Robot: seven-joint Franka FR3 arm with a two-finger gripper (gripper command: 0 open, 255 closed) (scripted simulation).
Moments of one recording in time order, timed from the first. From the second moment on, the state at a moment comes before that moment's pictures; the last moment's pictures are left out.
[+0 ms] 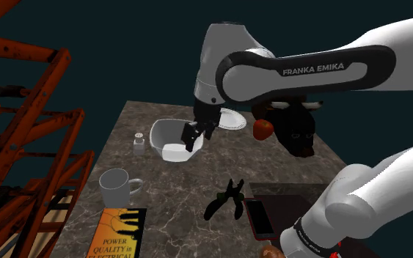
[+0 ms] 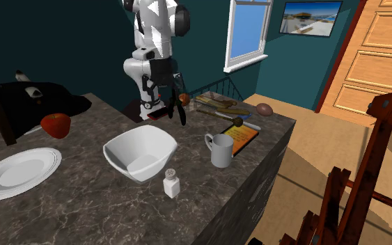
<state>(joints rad) 0.06 -0.35 0.42 -2.28 0.18 1.98 0.20</state>
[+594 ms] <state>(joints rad) 0.07 -0.02 0.56 -2.08 0.00 2.12 0.43</state>
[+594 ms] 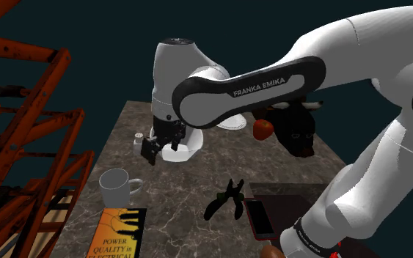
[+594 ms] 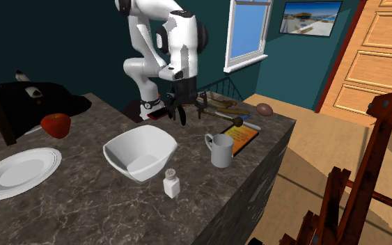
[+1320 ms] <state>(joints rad) 0.22 0.38 0.57 -1.77 -0.28 2.14 0.67</state>
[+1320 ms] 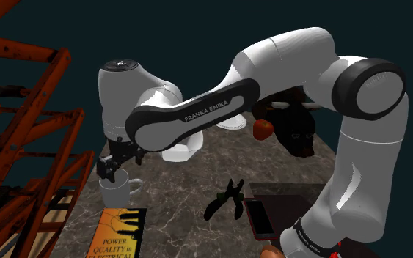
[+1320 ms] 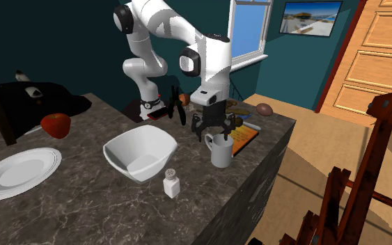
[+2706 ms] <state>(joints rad) 0.24 0.43 0.55 -1.79 -0.32 2.20 0.69</state>
